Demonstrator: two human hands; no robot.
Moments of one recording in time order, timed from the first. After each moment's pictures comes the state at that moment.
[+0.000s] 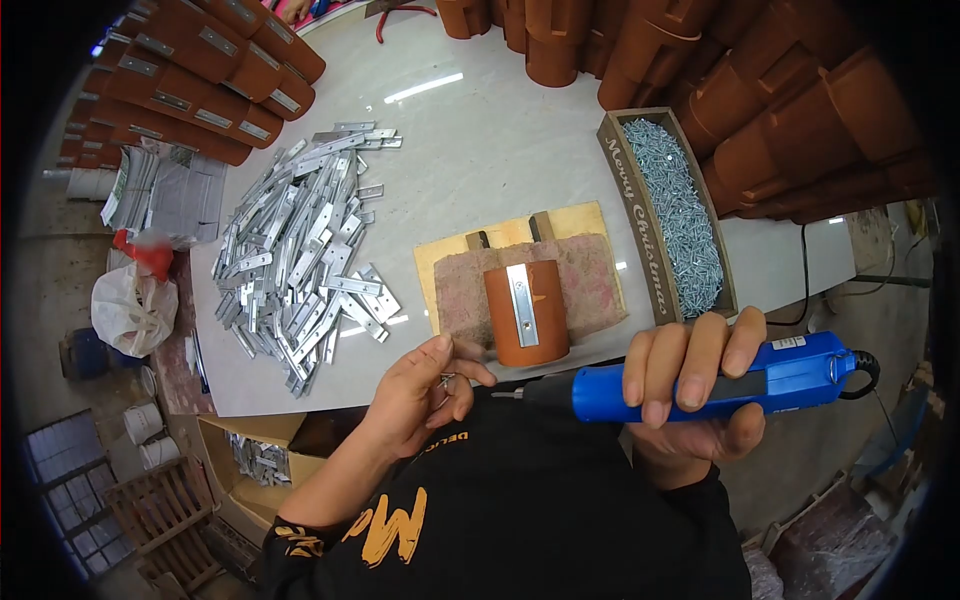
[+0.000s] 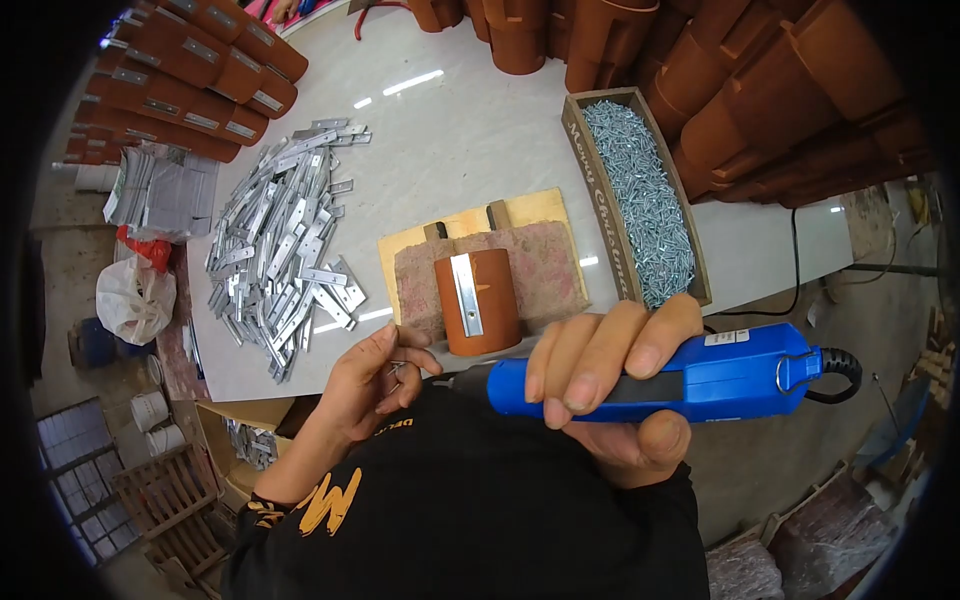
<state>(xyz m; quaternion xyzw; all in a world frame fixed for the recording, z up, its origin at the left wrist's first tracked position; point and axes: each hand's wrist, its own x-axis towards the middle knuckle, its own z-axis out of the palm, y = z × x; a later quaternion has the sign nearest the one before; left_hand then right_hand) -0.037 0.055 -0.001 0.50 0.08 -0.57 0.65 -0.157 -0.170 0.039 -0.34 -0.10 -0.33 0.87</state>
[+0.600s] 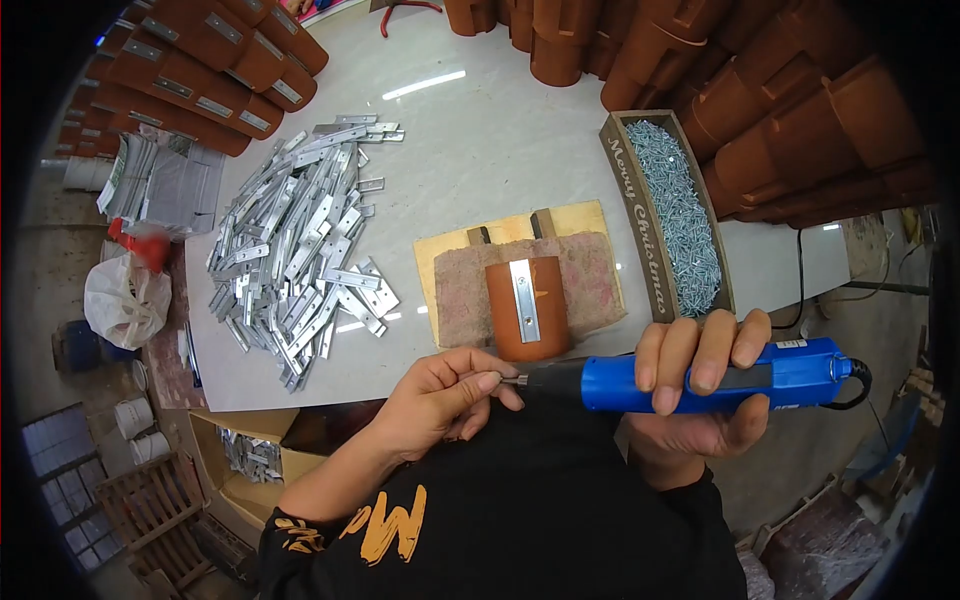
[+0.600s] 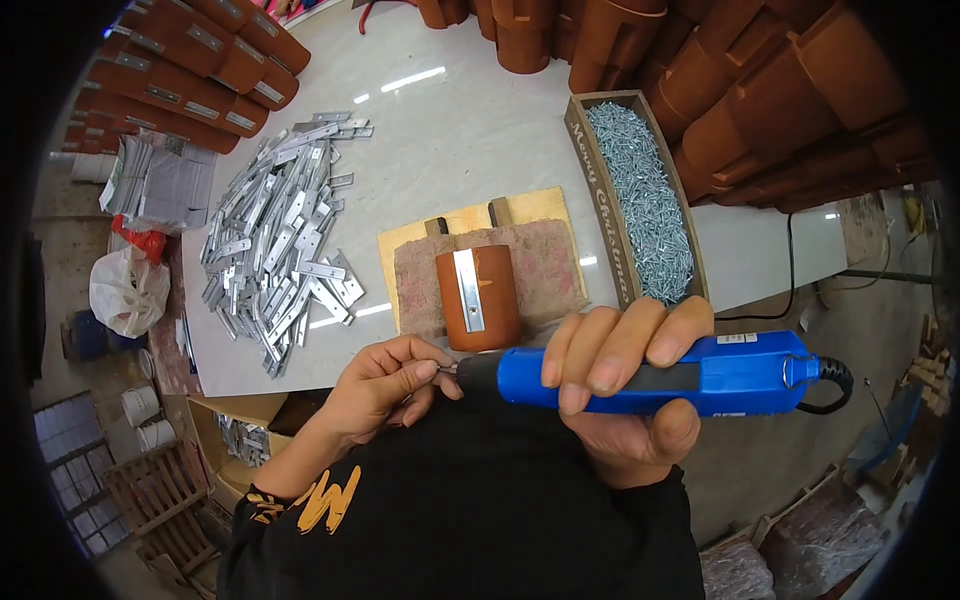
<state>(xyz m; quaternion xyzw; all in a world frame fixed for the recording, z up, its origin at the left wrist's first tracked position) -0.045 0.047 0.012 0.52 -0.04 -0.61 0.60 -0.159 -0.168 0.038 -0.36 -0.08 -0.36 0.86</state>
